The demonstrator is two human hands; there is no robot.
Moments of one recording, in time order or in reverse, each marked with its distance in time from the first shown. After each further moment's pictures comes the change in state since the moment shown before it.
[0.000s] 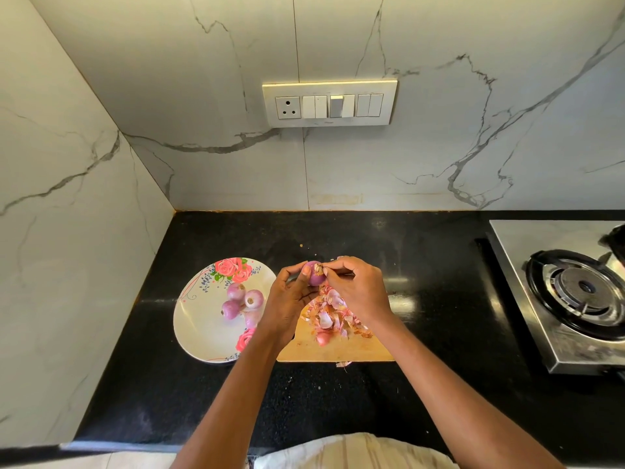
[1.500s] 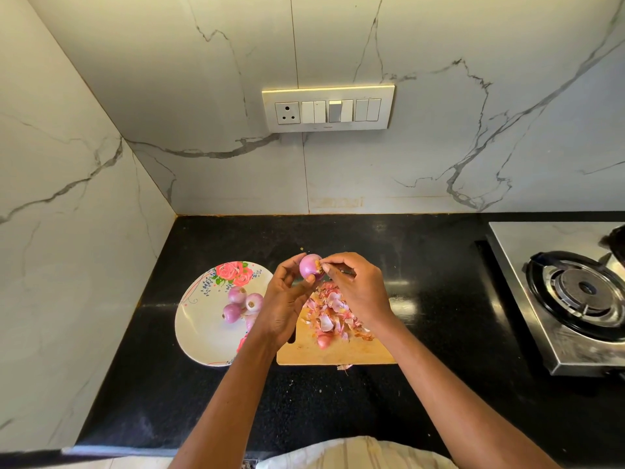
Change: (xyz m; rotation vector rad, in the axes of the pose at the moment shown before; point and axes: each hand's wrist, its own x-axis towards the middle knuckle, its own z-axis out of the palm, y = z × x) left_hand 0.002 0.008 -0.008 -0.242 -0.098 -0.009; right_hand 0.001 -0.011 -0.002 0.079 0.025 -0.041
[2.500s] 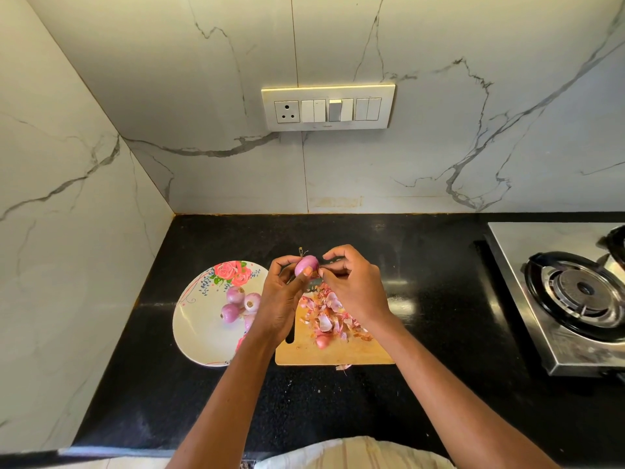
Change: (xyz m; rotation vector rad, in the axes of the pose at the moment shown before) left_hand 0.006 0.000 0.000 0.151 0.052 0.112; right_hand 0.004 -0.016 0.001 -0.059 -0.039 0.110
